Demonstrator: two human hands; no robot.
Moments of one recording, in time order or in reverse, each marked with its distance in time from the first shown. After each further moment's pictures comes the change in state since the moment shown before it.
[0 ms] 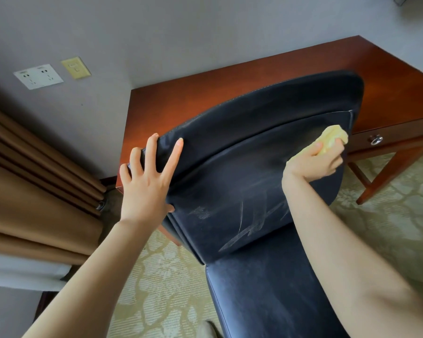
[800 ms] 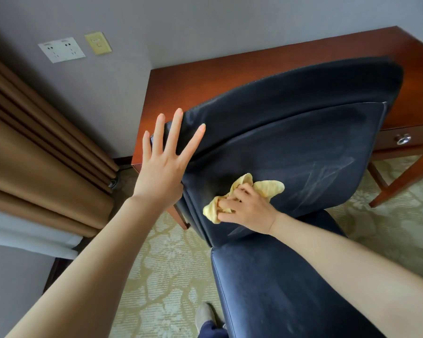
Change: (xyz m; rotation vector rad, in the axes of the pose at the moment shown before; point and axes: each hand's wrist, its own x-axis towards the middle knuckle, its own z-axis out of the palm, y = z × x) left_hand -0.010 -0.013 0.007 -0.003 0.088 0.130; right_hand -0.090 0.084 -0.040 -0.020 -0.857 -2.172
